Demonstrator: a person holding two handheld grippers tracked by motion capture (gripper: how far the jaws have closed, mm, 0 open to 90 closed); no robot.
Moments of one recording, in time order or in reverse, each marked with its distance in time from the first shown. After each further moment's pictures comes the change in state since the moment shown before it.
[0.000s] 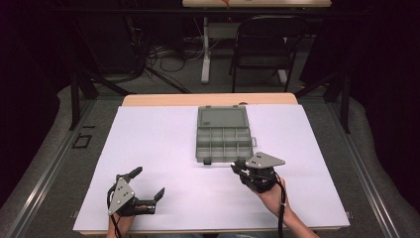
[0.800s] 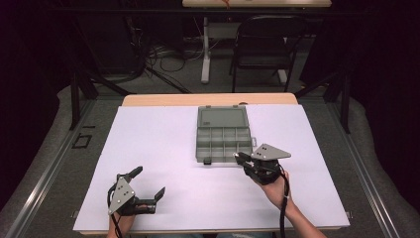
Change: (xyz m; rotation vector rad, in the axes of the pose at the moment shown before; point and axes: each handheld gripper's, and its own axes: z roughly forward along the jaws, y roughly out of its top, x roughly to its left) left arm 0.001 0.000 0.000 -0.011 -0.001 -0.010; right arm -0.017 0.013 -0.003 -0.041 -0.039 0.009
